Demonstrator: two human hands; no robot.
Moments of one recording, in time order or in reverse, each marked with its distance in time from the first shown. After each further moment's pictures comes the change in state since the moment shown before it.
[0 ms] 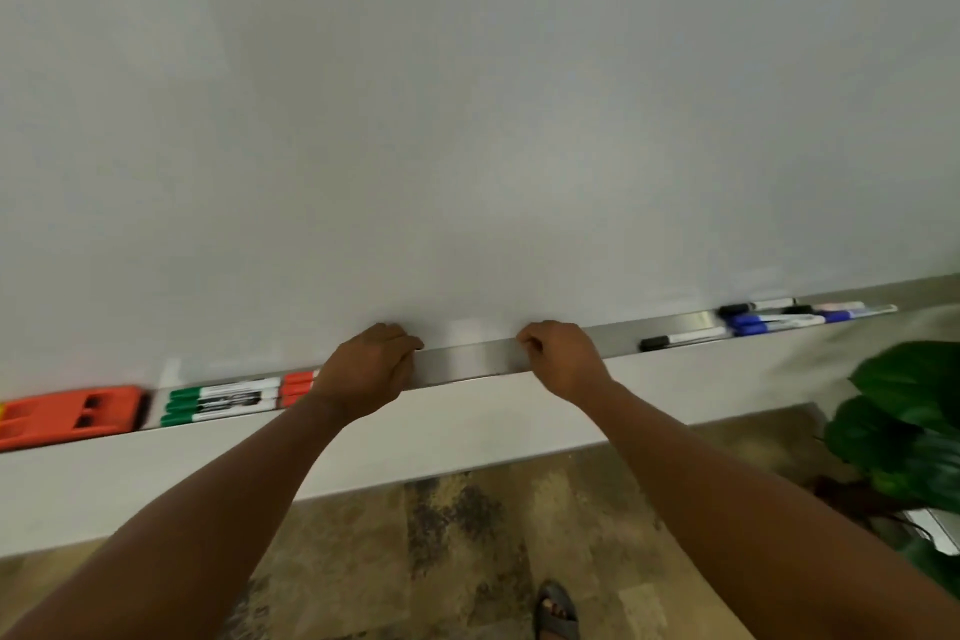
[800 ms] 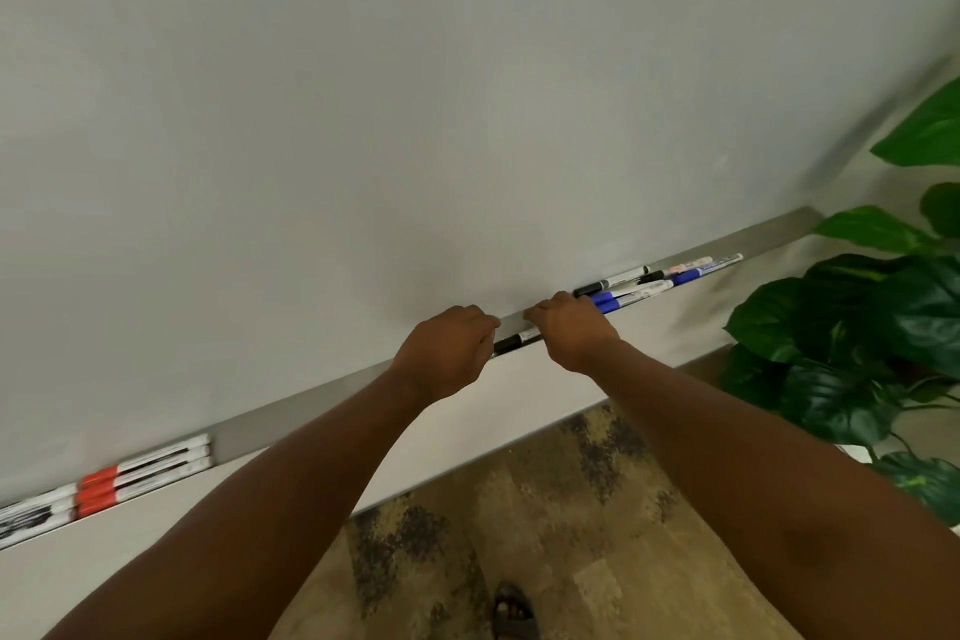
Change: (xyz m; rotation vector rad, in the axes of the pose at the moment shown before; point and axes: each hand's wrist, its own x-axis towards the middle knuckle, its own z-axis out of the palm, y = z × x) left_hand 0.166 0.242 0.092 -0.049 -0.080 0.270; right_hand -0.012 0.203 -0.117 -0.594 -0.102 -0.031
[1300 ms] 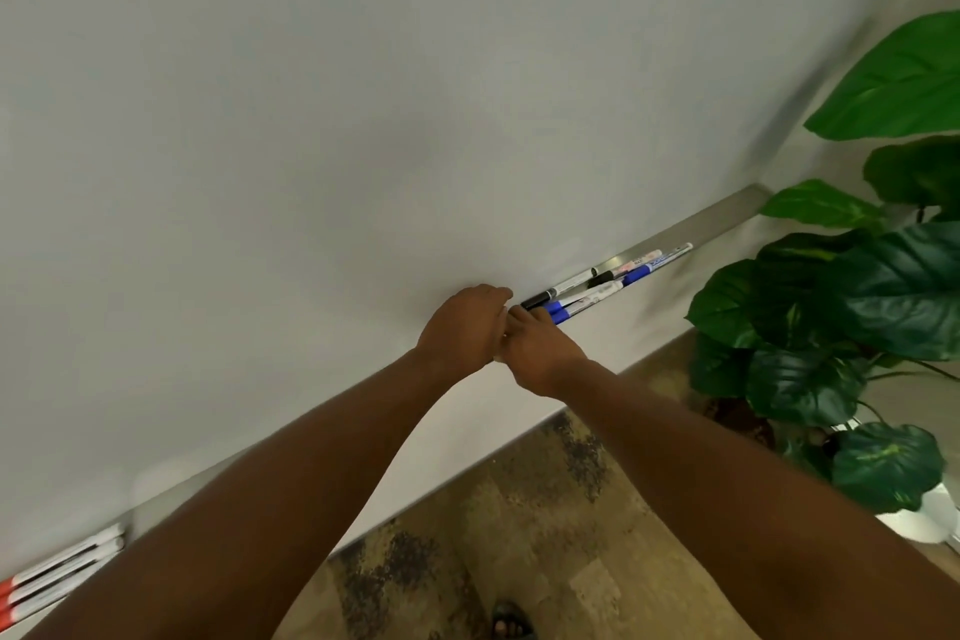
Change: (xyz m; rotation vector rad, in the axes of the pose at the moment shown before) left_hand 0.111 0.057 0.033 -0.074 -0.177 -0.100; right_hand -0.001 0.035 0.032 0.001 0.113 -0.136
